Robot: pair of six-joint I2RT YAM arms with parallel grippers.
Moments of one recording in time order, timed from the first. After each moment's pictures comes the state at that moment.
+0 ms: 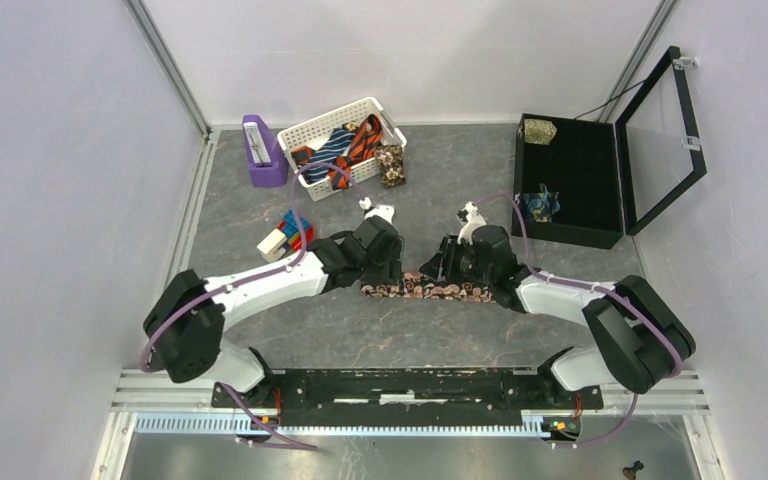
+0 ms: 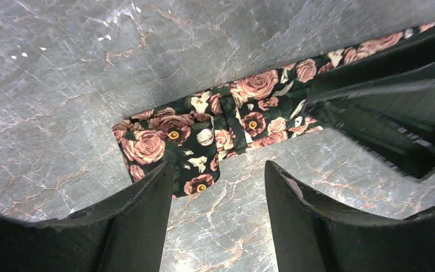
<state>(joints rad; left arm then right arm) -0.89 1.48 0.96 -0.40 -0.21 -0.59 0.56 1.41 0.49 0.38 -0.27 0.64</state>
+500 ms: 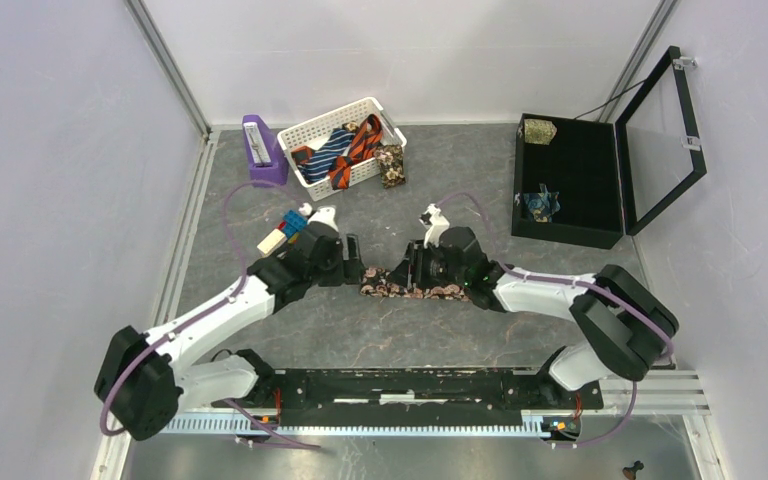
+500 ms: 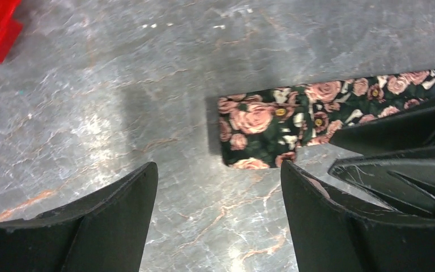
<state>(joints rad) -0.69 1.14 0.73 -0.39 -0.17 -0.59 0.76 1.47 0.60 0.39 -0.27 0.69</state>
